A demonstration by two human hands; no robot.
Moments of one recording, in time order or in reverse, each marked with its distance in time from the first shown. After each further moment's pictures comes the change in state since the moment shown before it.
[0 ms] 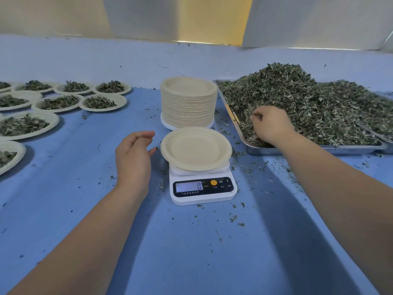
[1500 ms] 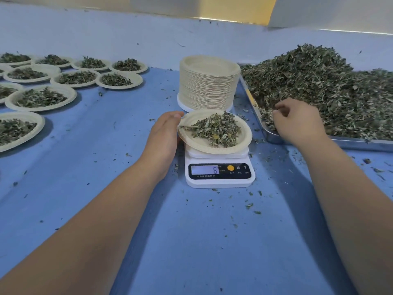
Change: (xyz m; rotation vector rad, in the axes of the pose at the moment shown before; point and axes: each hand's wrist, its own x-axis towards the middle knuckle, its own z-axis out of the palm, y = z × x) left_hand -0.001 -0.002 0.010 0.079 -0.292 -0.128; right_hand -0.034 -0.008 0.001 0.042 0.007 0.079
